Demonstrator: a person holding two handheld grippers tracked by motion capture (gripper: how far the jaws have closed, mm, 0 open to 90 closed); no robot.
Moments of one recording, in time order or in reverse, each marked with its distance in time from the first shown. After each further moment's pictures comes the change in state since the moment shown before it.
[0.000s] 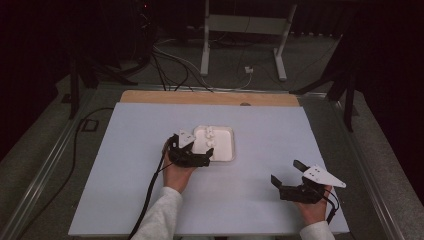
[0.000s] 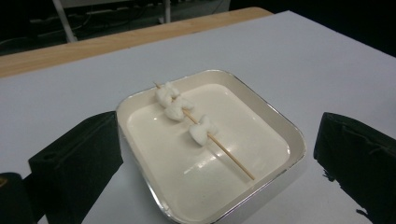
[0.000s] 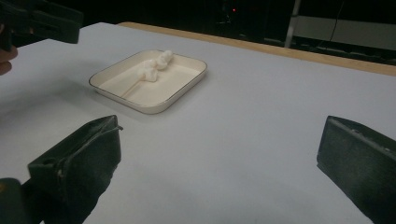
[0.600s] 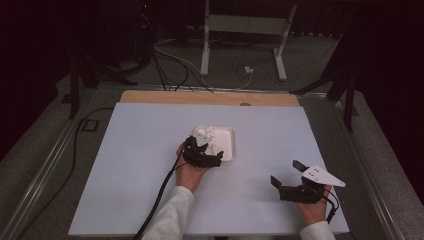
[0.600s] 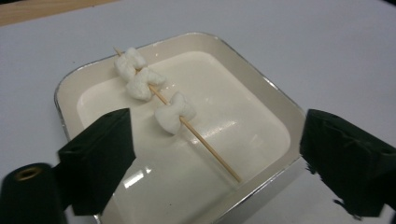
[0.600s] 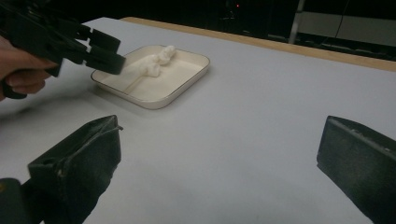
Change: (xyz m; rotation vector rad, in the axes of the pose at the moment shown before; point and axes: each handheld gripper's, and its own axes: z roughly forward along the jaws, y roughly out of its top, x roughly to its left) left arm -0.022 -0.008 0.048 0.142 0.008 0.008; right arm -0.001 -0.001 0.001 0.015 0.012 -0.003
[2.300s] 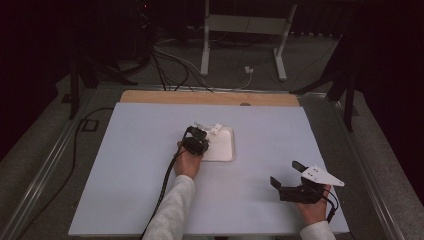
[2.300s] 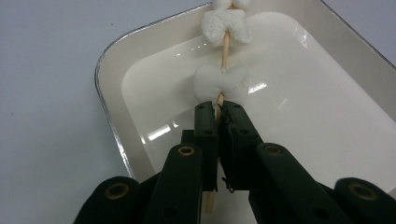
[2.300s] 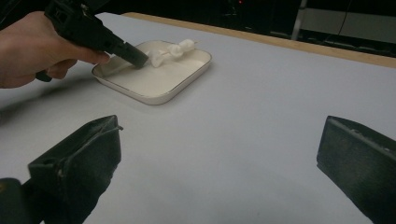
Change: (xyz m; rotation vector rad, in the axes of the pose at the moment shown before) left arm 0.032 0.017 0.035 0.204 0.108 -0.024; right arm 0.000 -0.001 0.001 0.015 0.008 -0.006
